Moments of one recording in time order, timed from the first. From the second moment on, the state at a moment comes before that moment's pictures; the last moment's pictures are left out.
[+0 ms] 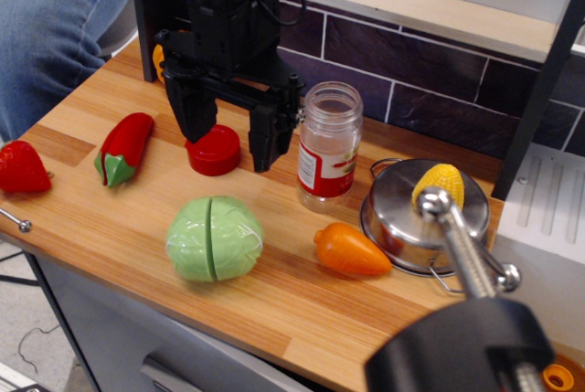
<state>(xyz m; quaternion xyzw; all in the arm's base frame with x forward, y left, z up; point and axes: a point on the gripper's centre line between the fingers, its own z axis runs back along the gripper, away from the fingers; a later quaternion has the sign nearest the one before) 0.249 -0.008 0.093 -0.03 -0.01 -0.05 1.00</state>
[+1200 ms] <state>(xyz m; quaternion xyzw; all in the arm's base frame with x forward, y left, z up) 0.305 0.043 0.042 0.01 -0.04 -0.03 1.00</state>
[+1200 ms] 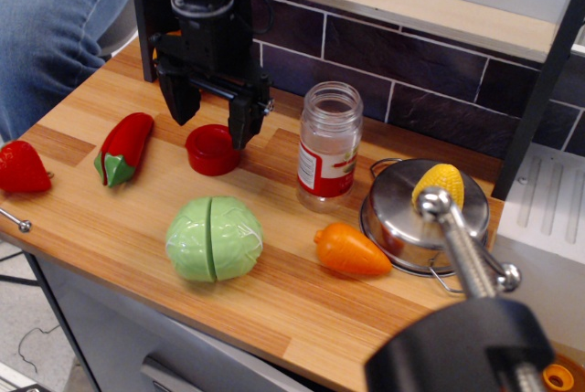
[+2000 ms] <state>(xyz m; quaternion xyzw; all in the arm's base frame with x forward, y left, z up) 0.318 0.053 0.008 0.06 -0.05 -0.04 1.00</state>
